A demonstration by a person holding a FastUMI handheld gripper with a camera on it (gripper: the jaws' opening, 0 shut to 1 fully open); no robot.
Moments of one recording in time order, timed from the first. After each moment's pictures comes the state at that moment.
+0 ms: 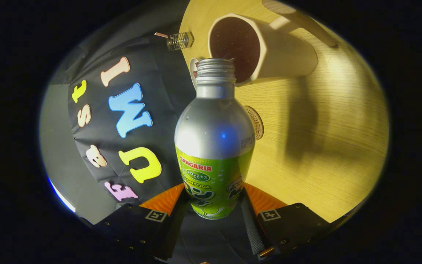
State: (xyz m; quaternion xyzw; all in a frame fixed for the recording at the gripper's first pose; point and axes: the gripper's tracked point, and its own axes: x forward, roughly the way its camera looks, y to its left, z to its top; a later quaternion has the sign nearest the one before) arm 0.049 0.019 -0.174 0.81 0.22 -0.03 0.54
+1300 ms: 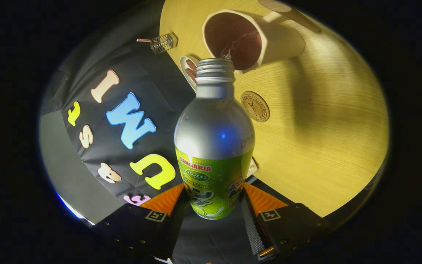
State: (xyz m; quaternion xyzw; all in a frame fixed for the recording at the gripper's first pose) arm 0.056 0.012 -0.126 0.87 0.22 -0.02 0.45
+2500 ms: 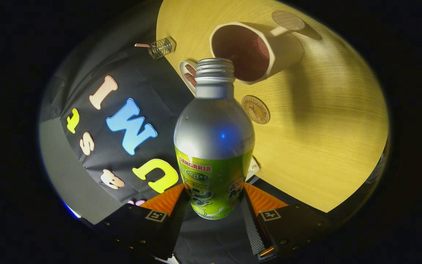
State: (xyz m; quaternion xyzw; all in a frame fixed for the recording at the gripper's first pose) arm 0.057 0.002 -0.129 0.87 0.22 -0.03 0.44
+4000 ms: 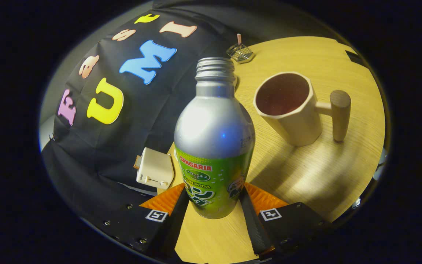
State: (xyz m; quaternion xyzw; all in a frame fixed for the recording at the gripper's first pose) arm 0.017 0.012 -0.237 0.46 0.29 -0.09 0.83
